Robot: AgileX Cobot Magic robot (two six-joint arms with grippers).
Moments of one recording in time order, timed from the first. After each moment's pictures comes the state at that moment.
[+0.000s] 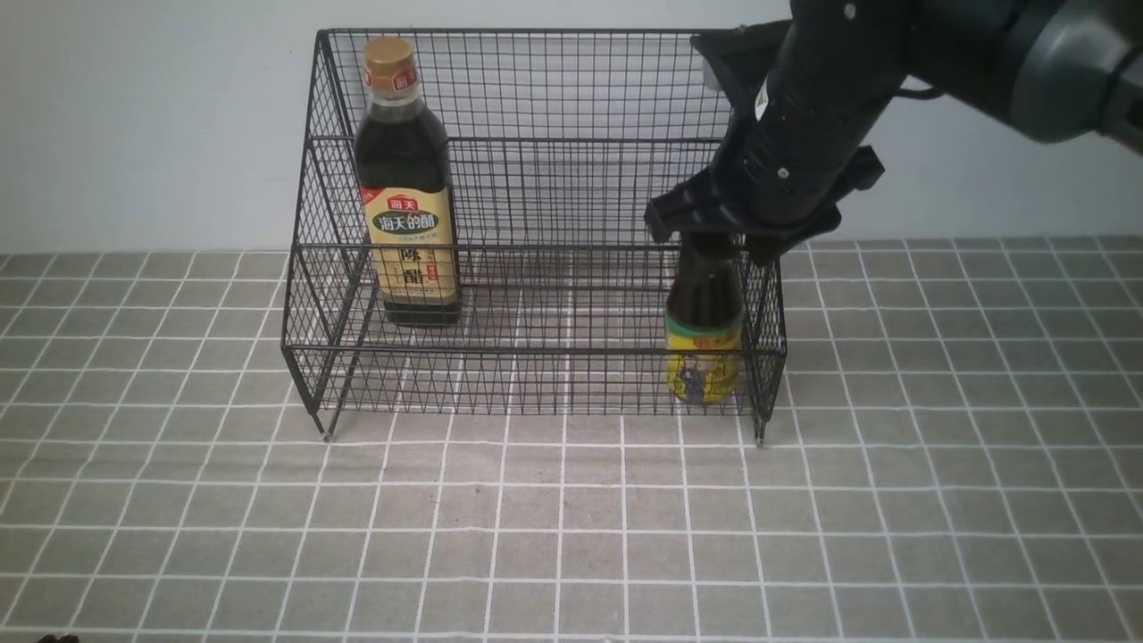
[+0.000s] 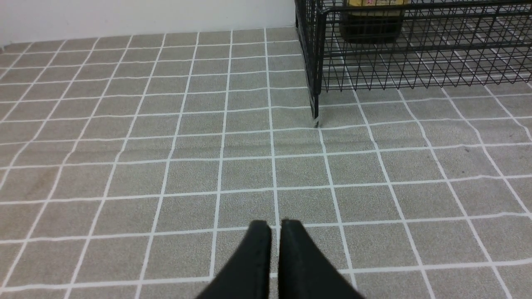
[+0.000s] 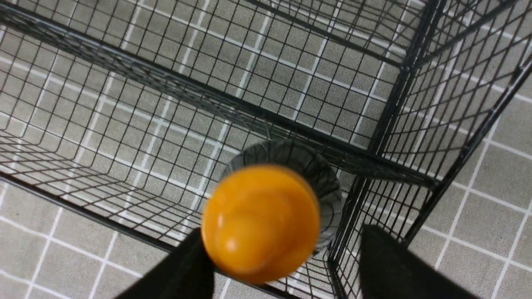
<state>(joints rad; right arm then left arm) 0.50 1.95 -1.88 -0.01 1.25 0.17 -0.05 -0.01 0.03 -0.02 0.38 0.03</state>
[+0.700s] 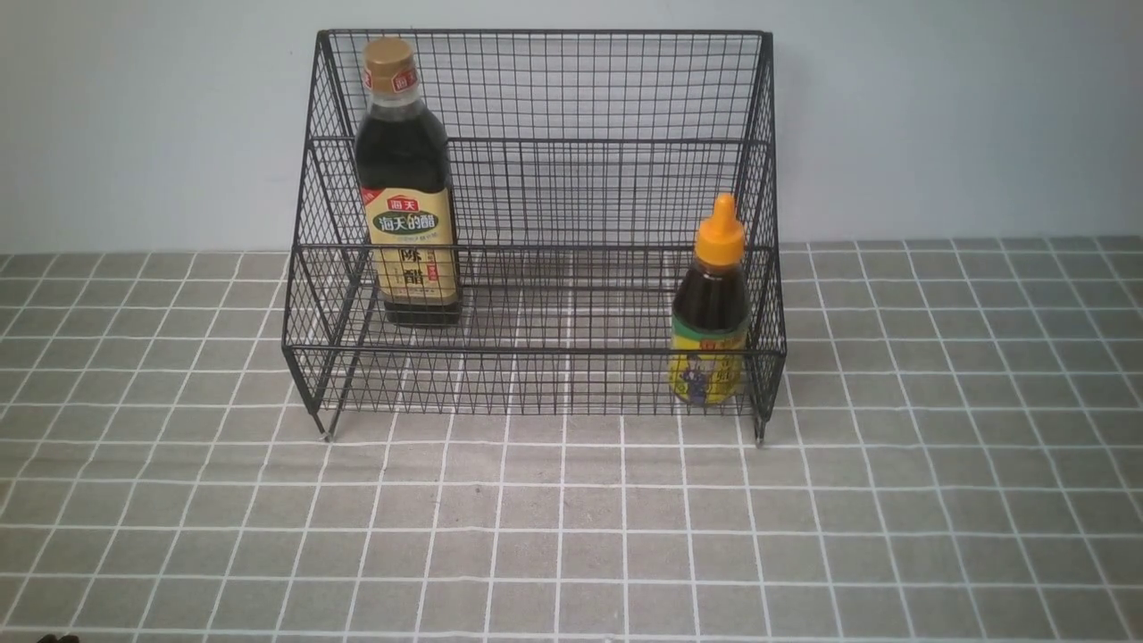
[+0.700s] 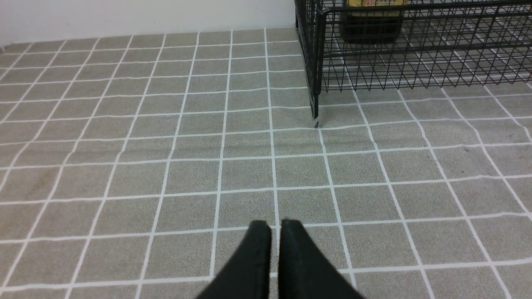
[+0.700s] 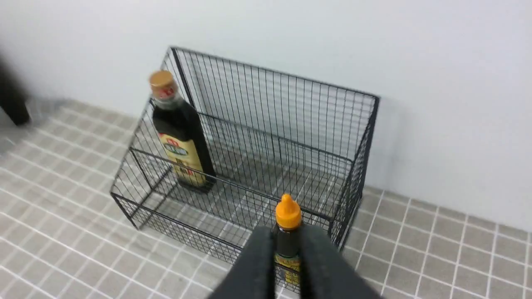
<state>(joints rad) 0.50 0.91 -1.57 -0.02 1.19 0.15 -0.05 -0.01 0.03 -0.02 0.38 0.03</state>
